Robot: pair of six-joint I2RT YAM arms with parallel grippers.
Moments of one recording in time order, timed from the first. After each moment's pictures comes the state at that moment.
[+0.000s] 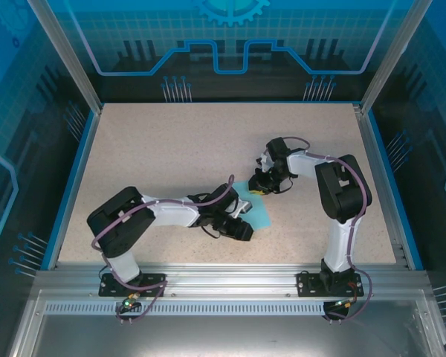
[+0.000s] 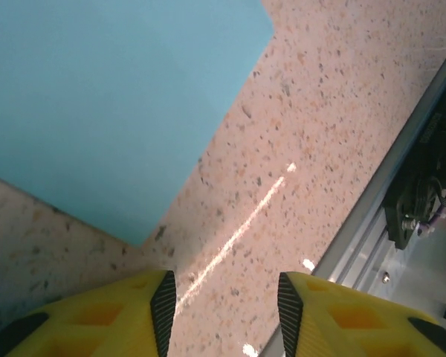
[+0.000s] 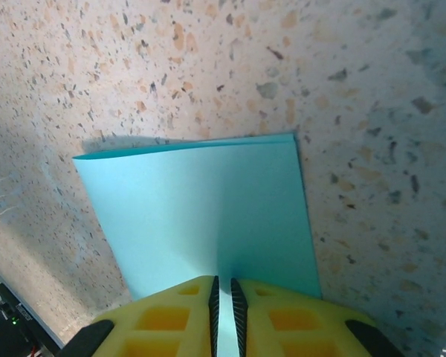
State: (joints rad) left arm -0.86 1.71 0.82 -0.08 0.58 -0.61; right arm 0.33 1.98 1.19 -0.55 -0.58 0.44
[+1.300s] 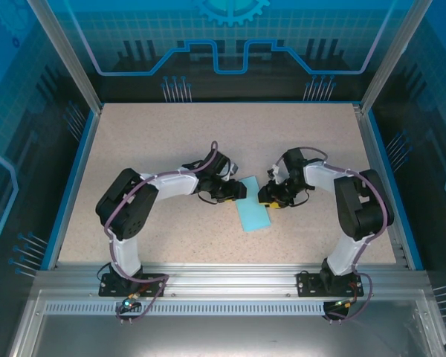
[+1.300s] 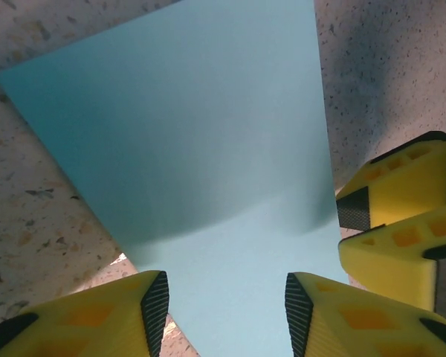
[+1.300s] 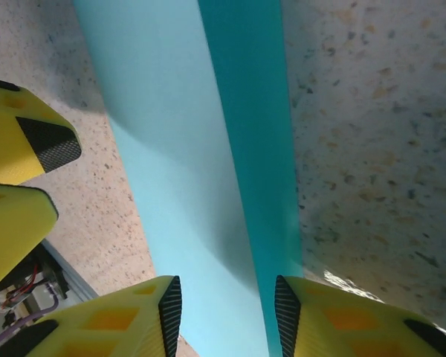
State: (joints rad) left arm -0.60 1.87 1.12 -0.26 0.48 -0.69; right arm 0.26 1.77 0.97 -0.63 -0.69 0.28
